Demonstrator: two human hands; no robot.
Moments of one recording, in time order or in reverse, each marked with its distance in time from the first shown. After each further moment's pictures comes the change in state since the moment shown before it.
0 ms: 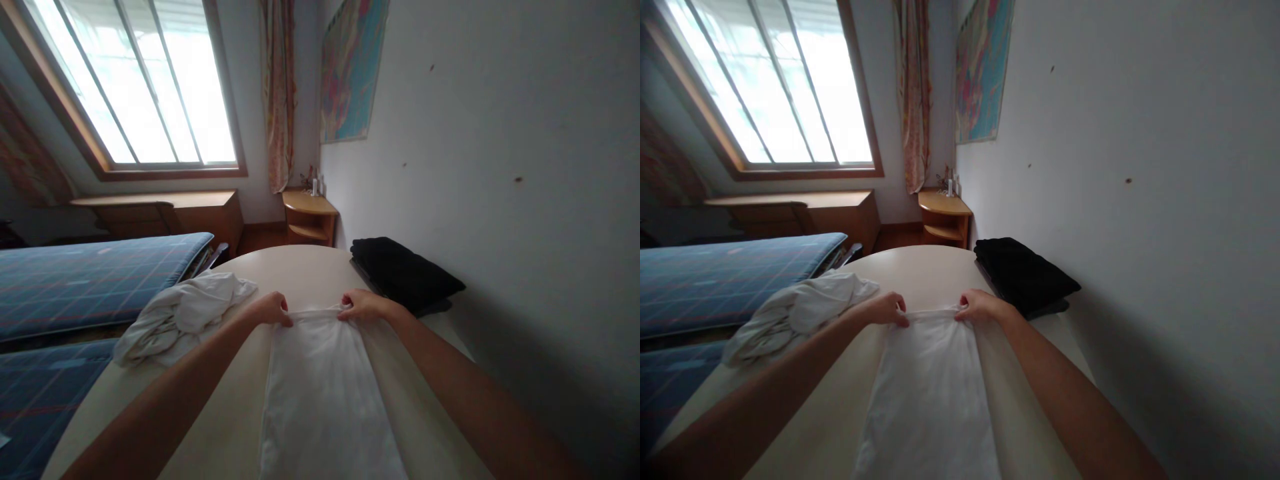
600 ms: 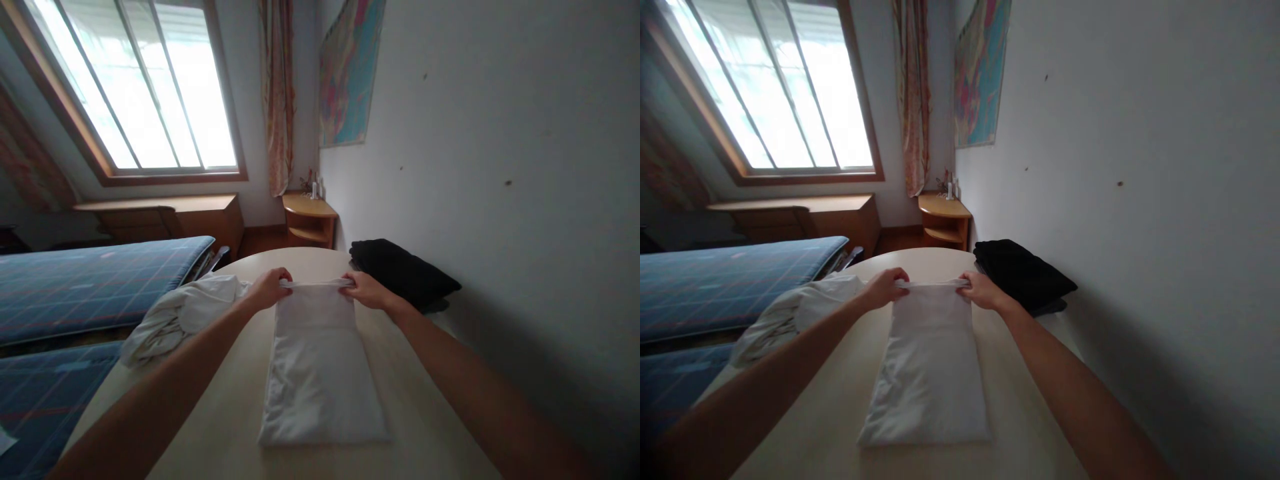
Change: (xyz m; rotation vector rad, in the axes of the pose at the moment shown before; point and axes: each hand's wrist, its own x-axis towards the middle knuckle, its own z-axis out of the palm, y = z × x) left_hand -0.008 0.014 -0.034 -0.161 0.329 0.188; right_hand -0.009 -0.015 -0.026 0.186 0.279 -0.148
